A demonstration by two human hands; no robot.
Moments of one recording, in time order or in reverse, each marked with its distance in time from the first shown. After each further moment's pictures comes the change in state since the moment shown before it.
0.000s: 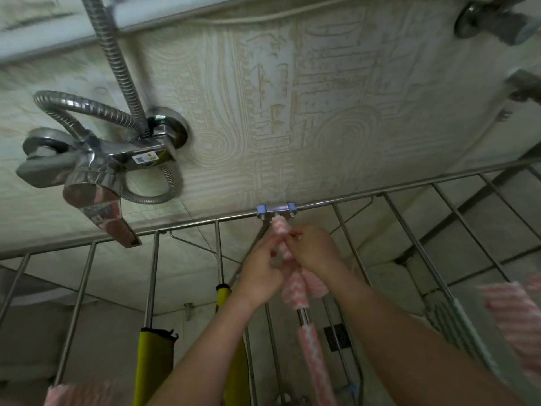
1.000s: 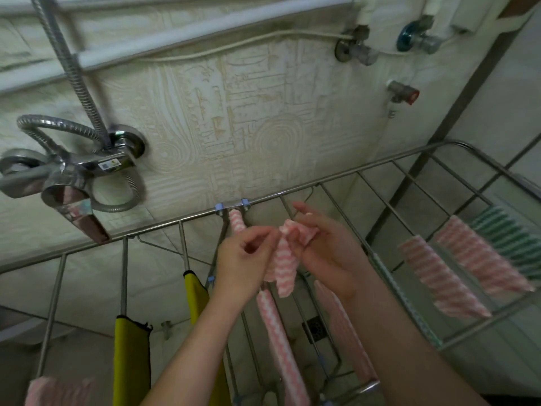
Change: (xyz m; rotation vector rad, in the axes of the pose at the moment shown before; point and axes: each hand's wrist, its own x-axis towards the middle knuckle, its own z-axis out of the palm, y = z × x) left_hand -0.085 0.094 0.015 -0.315 0.122 0.172; right_hand -0.146 0.004 -0.106 1.791 -0.207 0.101
